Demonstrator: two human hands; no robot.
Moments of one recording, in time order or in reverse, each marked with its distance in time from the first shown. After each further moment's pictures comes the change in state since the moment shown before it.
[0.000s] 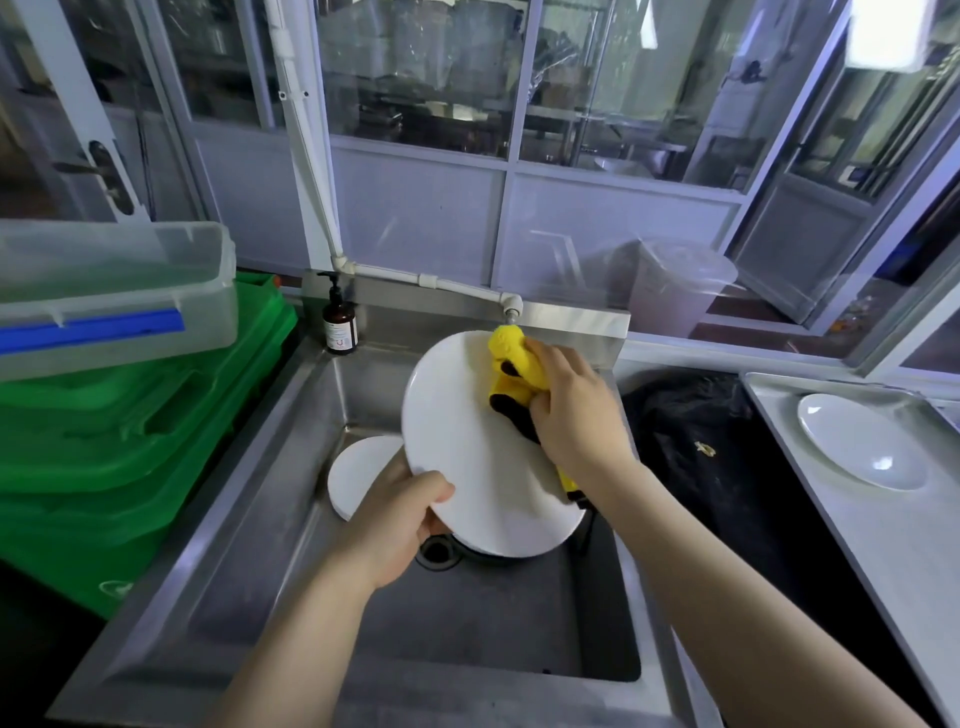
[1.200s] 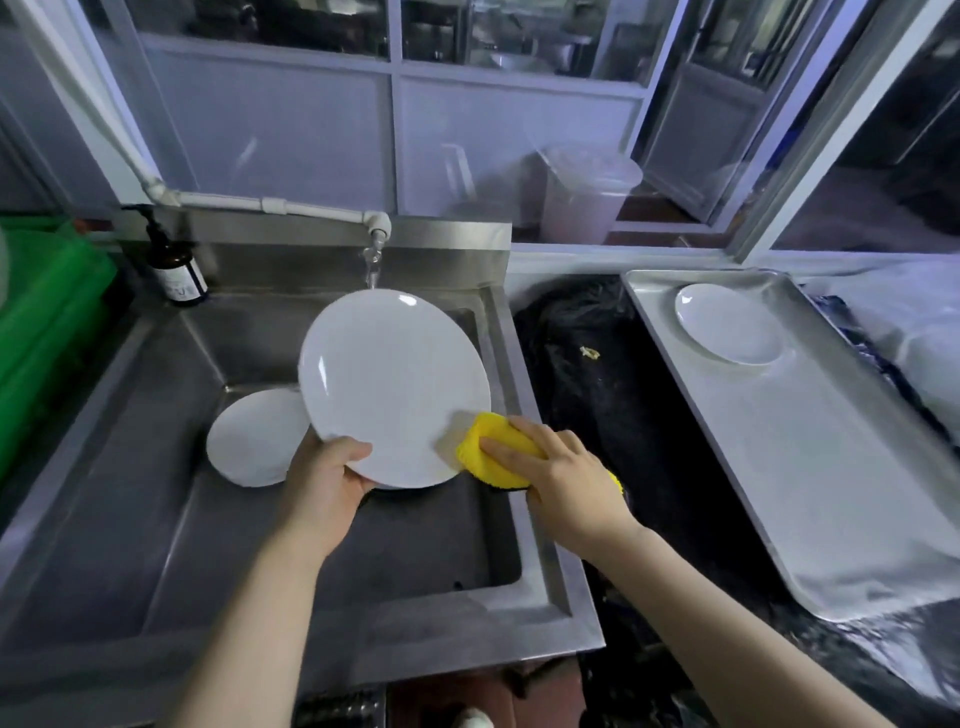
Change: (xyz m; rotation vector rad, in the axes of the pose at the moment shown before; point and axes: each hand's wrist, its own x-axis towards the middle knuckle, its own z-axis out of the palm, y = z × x) left_hand 0.042 -0.085 0.069 -0.194 0.094 0.030; right_hand -0.144 0.153 -0.021 -0.252 -0.426 0.024
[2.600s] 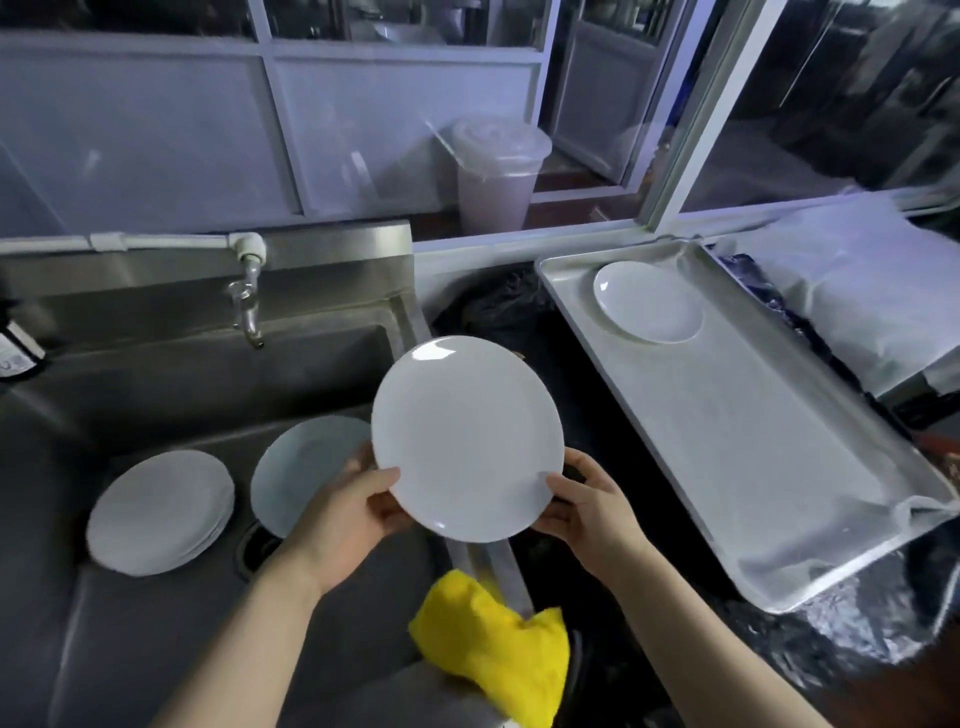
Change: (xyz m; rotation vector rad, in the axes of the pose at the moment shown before) left_hand 0.065 -0.053 0.071 0.152 -0.413 -0.366; right_hand -0.008 0.100 0.028 1.794 0.320 0.773
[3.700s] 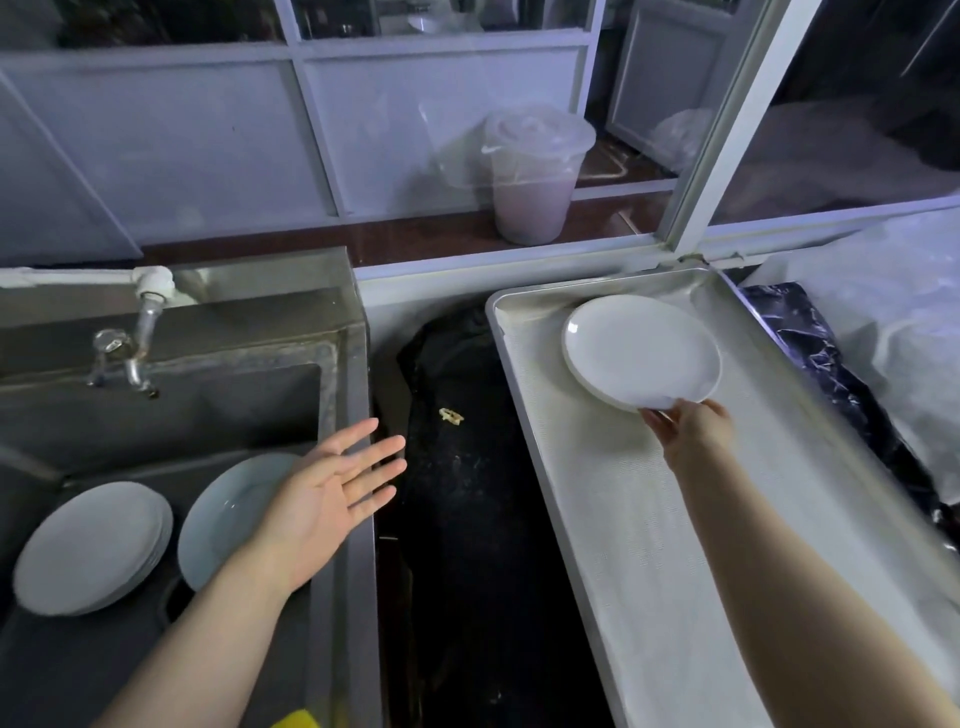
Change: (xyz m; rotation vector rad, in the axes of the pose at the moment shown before) left_hand 0.143 0.008 0.119 -0.005 0.245 0.032; right_hand 0.252 -0.178 -0.191 0.355 0.565 -0.096
